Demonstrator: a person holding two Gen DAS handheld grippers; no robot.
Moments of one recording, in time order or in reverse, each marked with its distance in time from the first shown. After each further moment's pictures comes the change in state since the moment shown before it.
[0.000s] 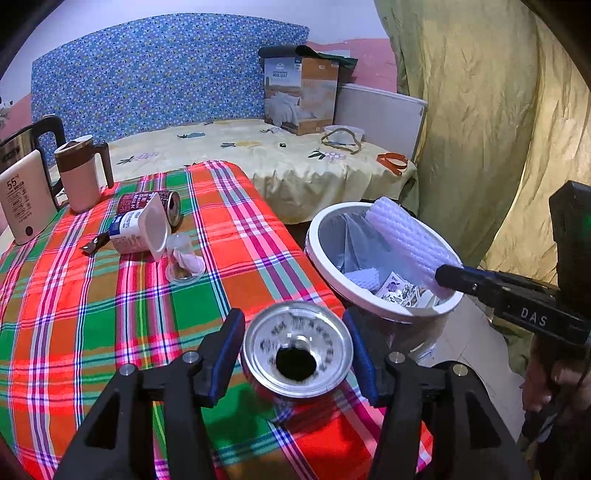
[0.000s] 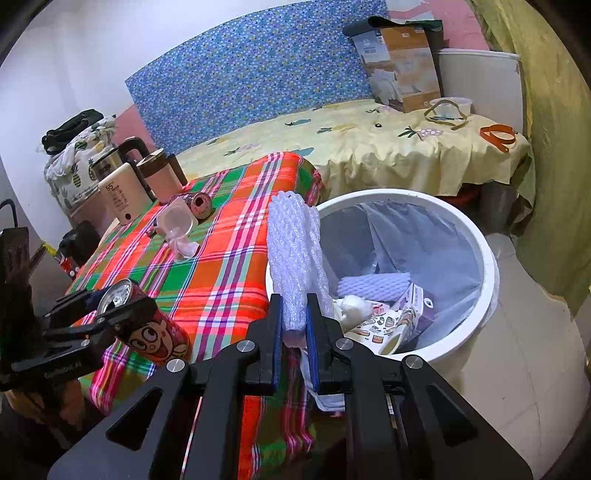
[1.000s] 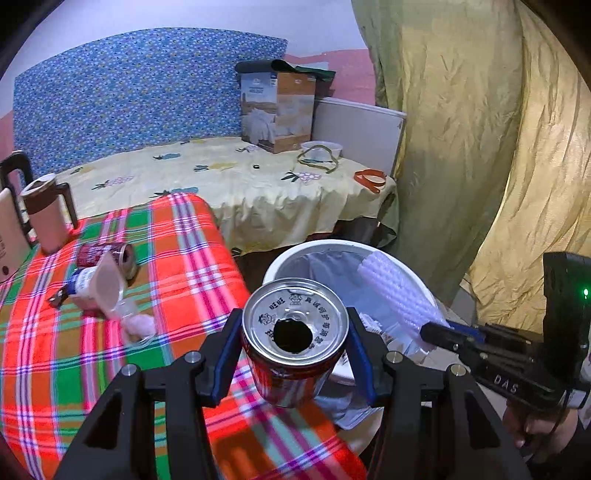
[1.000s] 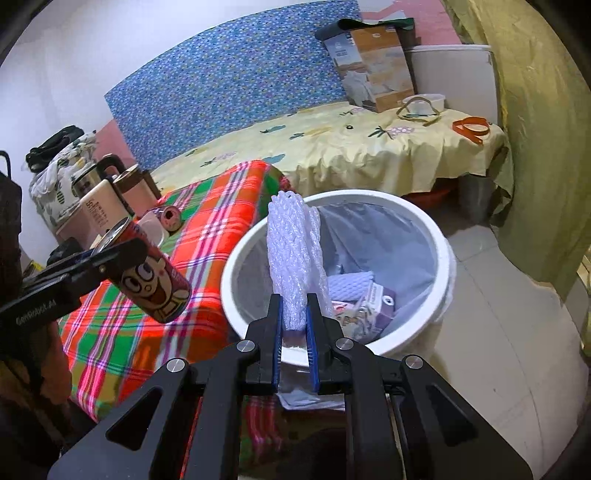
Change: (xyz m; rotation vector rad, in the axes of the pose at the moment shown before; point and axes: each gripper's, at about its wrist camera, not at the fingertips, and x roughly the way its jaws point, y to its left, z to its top) left arm 0.023 -0.042 0.052 0.030 -0.050 -0.069; right arm -0.009 -0.032 0.001 0.060 -0.021 -0.064
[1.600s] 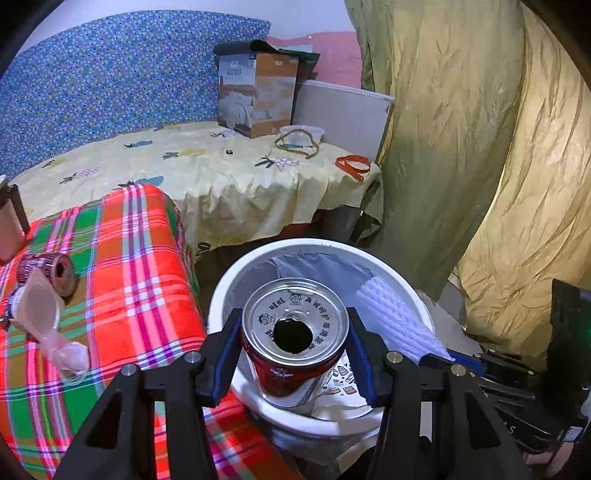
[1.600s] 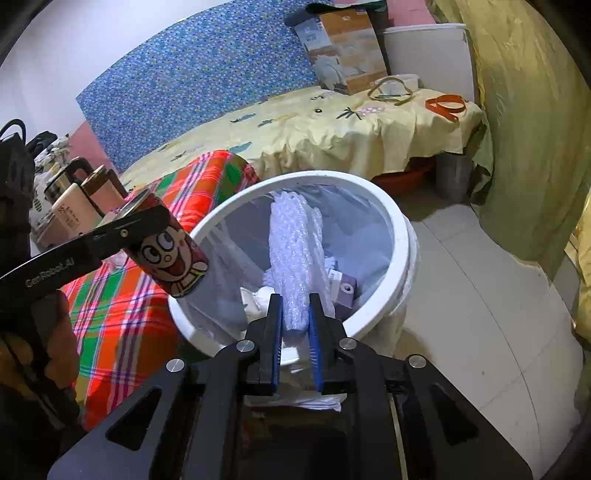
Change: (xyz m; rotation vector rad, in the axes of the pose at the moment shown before) left arm 0.063 -0.028 0.017 0.005 0.063 -0.075; right arm 0.012 -0.032 -0.002 0.059 0.054 -0.070
